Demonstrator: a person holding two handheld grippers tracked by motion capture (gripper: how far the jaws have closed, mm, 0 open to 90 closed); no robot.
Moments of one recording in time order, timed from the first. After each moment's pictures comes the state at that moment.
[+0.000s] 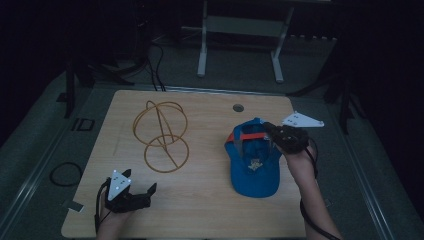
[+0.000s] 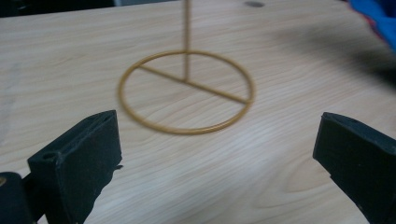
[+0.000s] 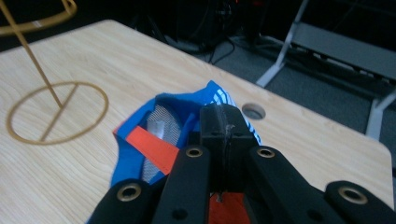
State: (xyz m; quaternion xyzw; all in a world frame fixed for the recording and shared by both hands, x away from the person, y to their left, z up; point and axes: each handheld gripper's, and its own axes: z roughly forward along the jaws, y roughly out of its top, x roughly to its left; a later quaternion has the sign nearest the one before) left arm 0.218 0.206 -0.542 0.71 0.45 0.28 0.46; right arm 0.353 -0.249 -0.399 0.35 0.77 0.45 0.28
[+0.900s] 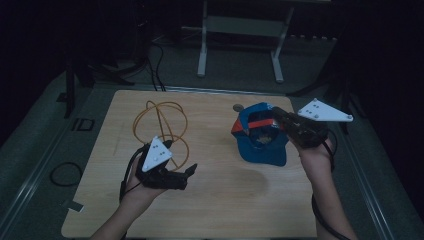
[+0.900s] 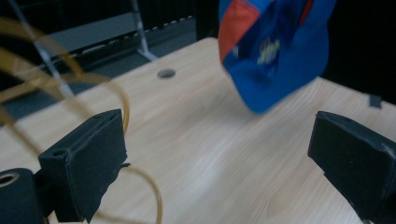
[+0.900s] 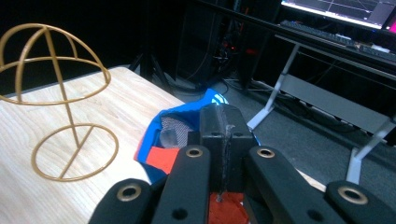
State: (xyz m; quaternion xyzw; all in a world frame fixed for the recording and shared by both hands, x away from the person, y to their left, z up) left arm 0.247 0.110 -0.392 0.77 0.32 0.26 0.49; right arm 0.316 -0.247 -0.325 0.29 0.75 0.49 0.33
